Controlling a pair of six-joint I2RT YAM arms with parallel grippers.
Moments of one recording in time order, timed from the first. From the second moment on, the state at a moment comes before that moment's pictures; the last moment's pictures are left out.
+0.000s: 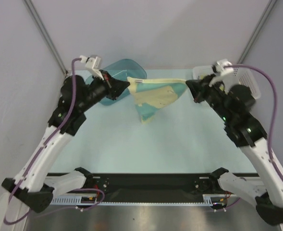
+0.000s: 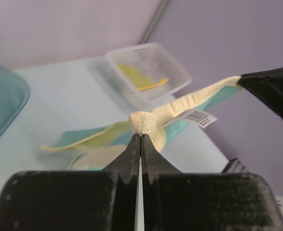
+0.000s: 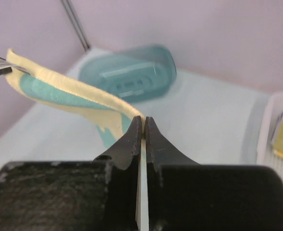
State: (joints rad) left arm -0.48 1.11 1.33 -0.30 0.25 -0.45; right arm 0.49 0.99 1.32 -0.33 -0.01 0.15
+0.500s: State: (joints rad) left arm -0.84 0.92 1.33 -0.33 0.06 -0.48; right arm 0.52 0.72 1.33 -0.28 -0.08 0.18
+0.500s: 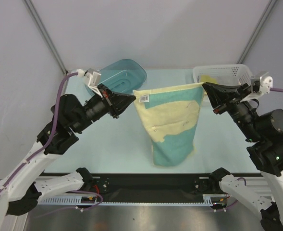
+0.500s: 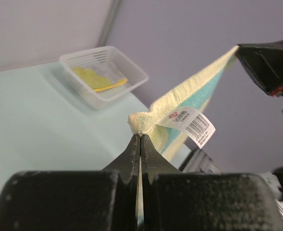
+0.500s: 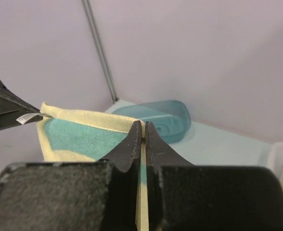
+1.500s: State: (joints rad) left arm -0.37 1.86 1.48 0.04 0.30 -0.39; right arm 0.22 1.70 1.23 0.26 -0.37 0.08
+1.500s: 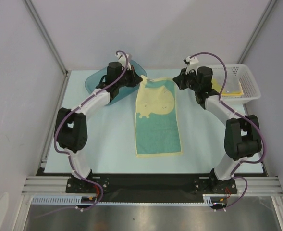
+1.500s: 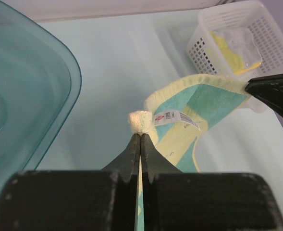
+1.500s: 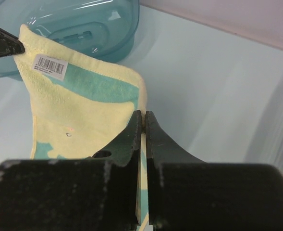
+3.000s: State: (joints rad) left arm -0.61 1.31 0.61 -0.03 0.07 -0.62; right arm 0.34 1.17 0.48 -0.03 -0.25 0.37
